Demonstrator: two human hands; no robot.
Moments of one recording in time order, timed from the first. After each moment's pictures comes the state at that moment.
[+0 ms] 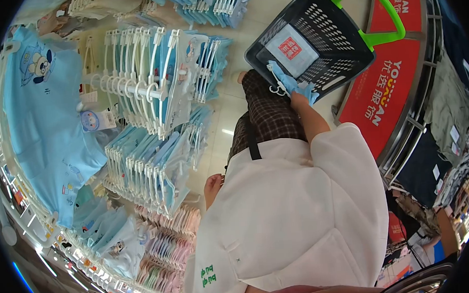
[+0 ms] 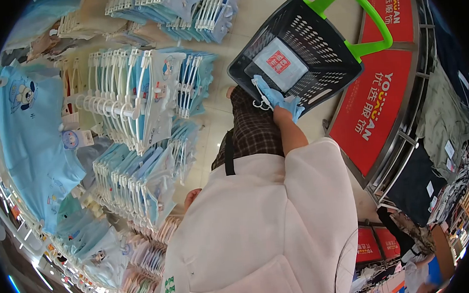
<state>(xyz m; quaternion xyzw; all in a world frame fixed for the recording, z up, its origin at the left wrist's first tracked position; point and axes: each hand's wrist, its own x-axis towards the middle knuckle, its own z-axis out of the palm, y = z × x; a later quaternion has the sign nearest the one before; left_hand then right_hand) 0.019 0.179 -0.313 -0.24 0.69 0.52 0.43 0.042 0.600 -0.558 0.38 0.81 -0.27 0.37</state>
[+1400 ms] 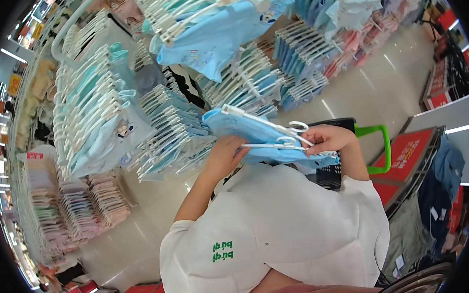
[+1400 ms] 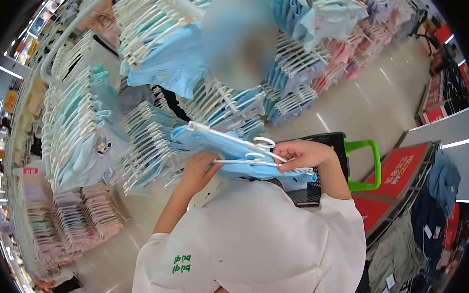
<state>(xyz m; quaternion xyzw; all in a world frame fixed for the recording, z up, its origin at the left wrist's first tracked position) -0.086 0.309 -0.144 0.26 0.89 0.36 -0.08 -0.140 0.623 -0.095 -0.26 0.61 -0.56 0.49</state>
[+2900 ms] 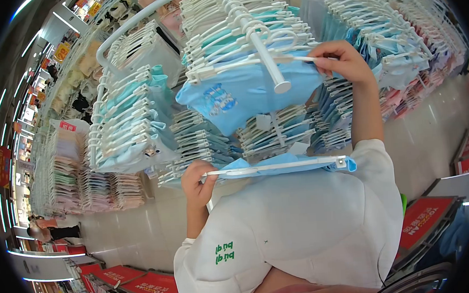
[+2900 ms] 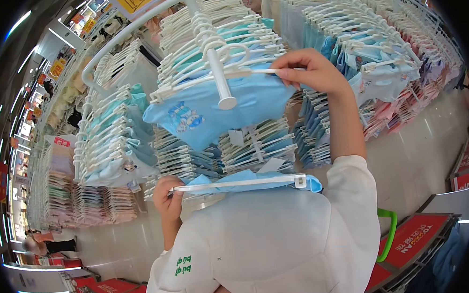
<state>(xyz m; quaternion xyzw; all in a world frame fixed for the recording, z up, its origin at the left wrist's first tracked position) -0.097 0.286 -0.049 0.09 0.83 0.42 -0.34 -0.381 0.572 0.035 -0.48 0.64 -0.59 0.14</state>
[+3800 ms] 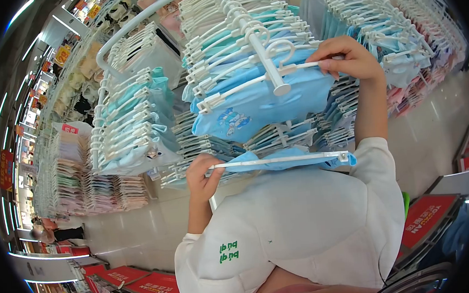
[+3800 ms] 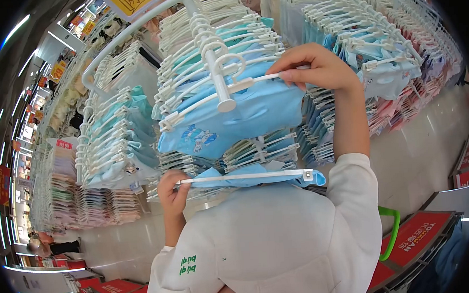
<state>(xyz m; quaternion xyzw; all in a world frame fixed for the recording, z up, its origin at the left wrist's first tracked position) -0.113 0.286 -0.044 0.10 0.86 0.40 -0.31 -0.380 0.579 0.058 -0.57 0.63 -0.51 0.13</state>
